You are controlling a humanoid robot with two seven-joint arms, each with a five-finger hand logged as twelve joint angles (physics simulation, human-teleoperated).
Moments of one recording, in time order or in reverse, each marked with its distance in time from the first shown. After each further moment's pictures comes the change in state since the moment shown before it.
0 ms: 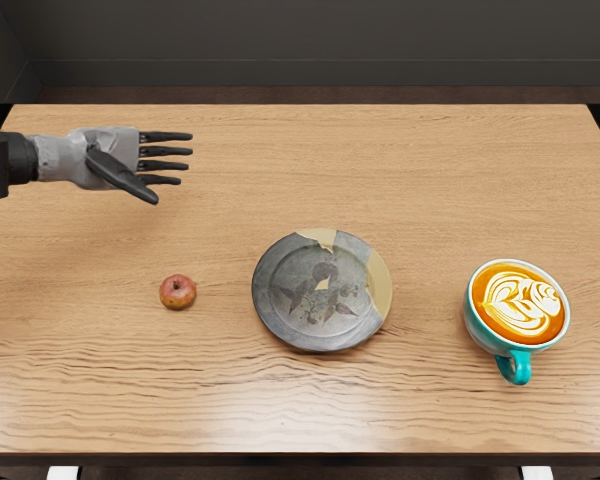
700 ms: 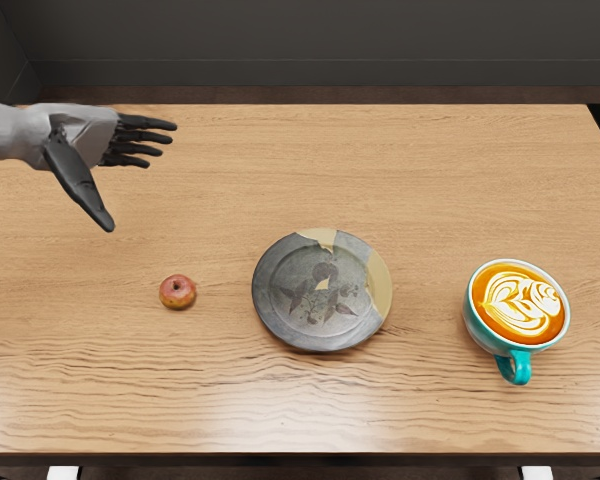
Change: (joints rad) left arm -0.008 0.248 -0.199 -0.413 0.425 0.000 0.036; right arm -0.001 0.000 0.002 0.003 -0.001 0.001 0.002
